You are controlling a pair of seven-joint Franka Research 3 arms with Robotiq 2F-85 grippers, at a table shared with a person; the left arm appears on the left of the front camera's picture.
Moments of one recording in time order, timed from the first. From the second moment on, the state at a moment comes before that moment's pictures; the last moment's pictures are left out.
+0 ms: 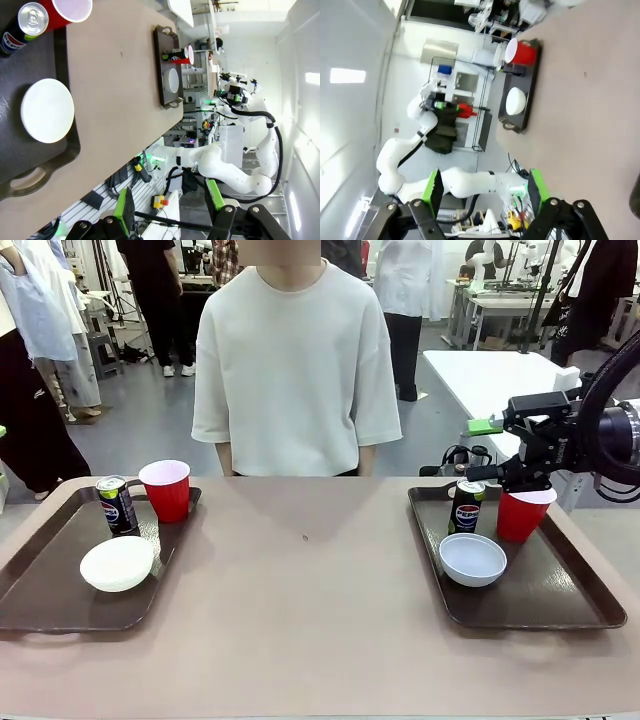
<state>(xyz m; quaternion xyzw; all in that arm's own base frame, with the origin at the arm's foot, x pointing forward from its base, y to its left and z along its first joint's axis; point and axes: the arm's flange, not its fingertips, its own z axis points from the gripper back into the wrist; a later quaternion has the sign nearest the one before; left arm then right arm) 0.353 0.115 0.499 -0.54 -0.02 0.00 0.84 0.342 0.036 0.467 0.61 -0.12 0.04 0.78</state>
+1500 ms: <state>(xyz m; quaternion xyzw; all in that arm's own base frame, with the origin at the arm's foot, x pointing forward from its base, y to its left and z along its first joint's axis) 0.353 0.115 0.499 -0.54 -0.02 0.00 0.84 0.342 0.036 0.465 0.60 -0.12 0.03 0.79</state>
